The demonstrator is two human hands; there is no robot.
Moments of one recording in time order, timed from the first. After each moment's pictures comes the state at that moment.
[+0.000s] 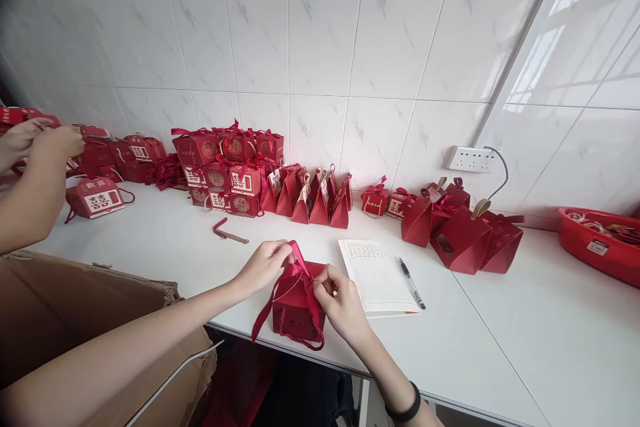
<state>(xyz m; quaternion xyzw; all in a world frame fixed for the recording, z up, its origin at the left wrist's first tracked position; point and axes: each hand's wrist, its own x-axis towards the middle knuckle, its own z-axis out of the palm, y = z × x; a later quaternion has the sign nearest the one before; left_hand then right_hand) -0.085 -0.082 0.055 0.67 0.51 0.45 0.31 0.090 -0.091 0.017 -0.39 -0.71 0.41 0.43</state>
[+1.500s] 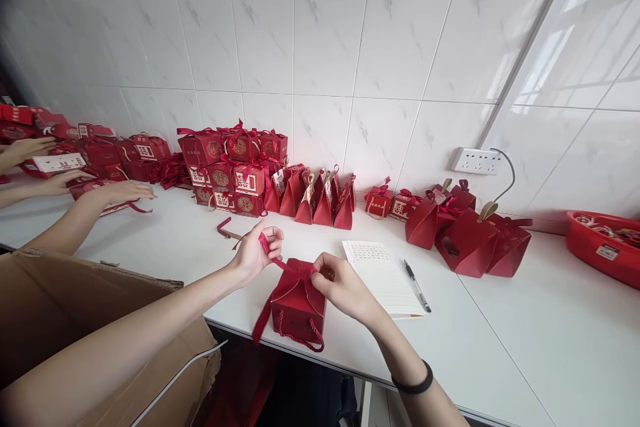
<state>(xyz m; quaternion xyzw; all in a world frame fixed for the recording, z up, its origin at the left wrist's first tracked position) -0.106 -0.070 0.065 0.38 0.40 0.59 0.59 0.088 -0.075 0.054 -0.34 -0.75 0.46 0.33</state>
